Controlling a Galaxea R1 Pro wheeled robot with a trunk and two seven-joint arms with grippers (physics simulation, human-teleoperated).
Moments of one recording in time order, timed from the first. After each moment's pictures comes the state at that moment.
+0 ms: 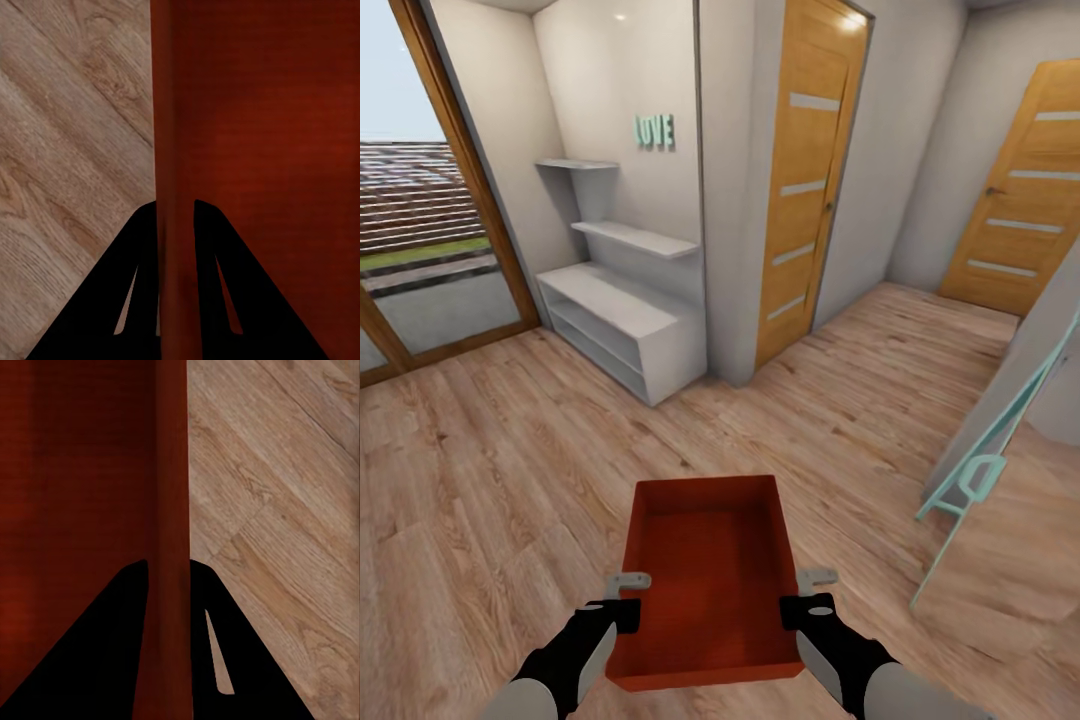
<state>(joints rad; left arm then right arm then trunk) -0.55 -0.08 0.00 -0.42 0.01 0.27 0.11 -0.63 0.08 0.56 -0.29 -0.45 0.11 -0.29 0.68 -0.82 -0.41</state>
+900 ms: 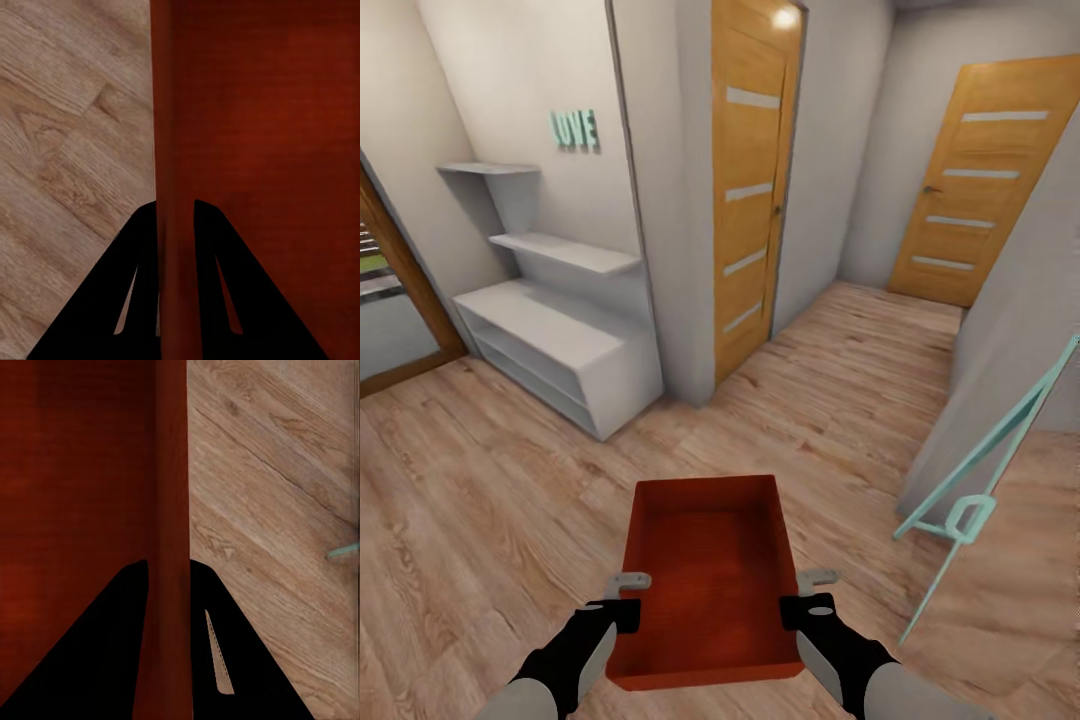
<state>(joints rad) -0.56 -0.08 0.00 -0.42 0.01 0.27 0.11 -0.63 0.08 0.56 -0.29 -0.45 0.11 -0.29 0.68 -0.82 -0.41</state>
